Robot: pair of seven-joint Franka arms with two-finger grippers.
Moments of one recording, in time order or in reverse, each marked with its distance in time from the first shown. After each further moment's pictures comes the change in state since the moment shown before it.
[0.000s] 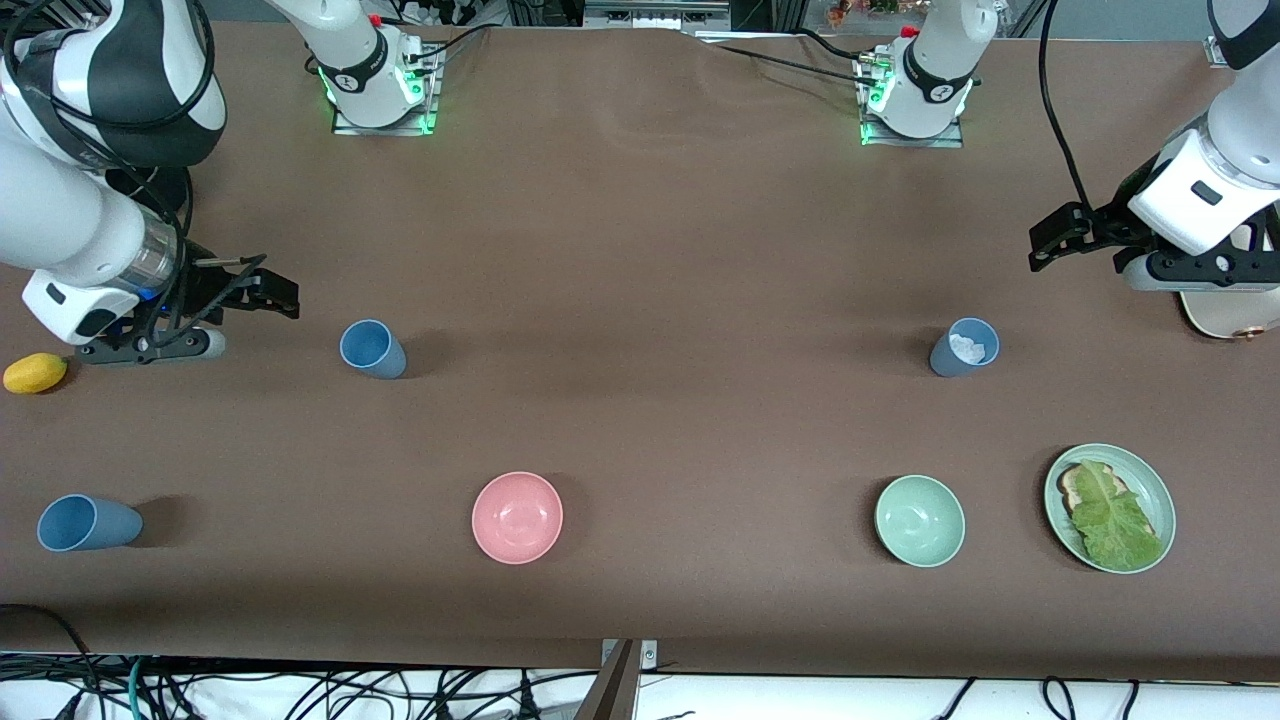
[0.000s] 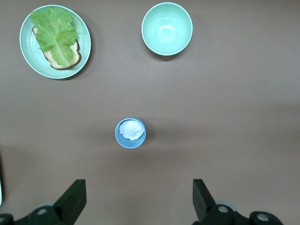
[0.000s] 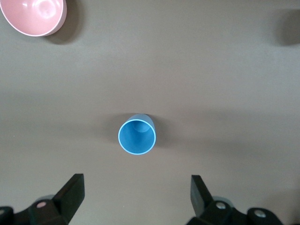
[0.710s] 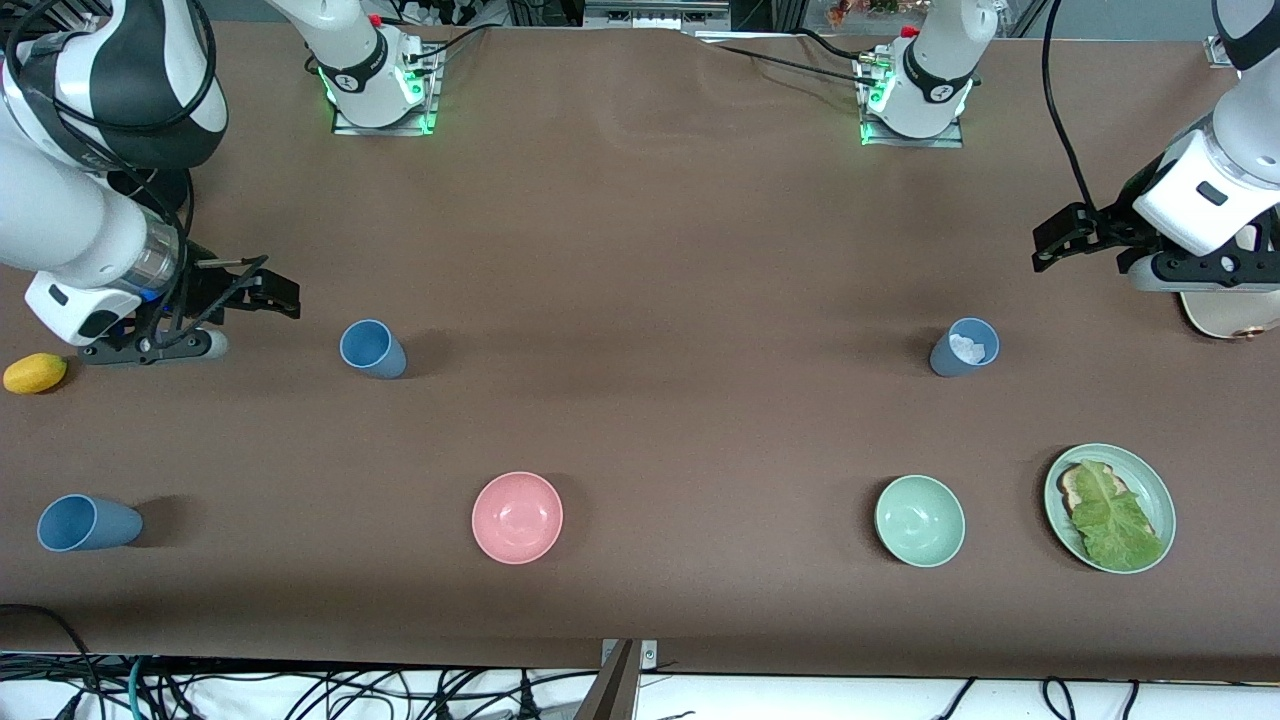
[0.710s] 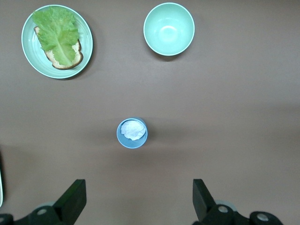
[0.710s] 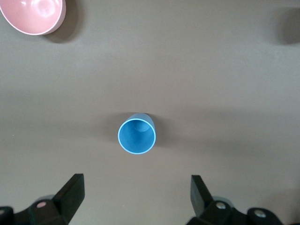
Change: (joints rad) left arm 0.007 0.000 0.003 0.000 0.000 0.000 0.006; right arm 0.000 0.001 0.000 -0.001 0.000 -0.001 0.000
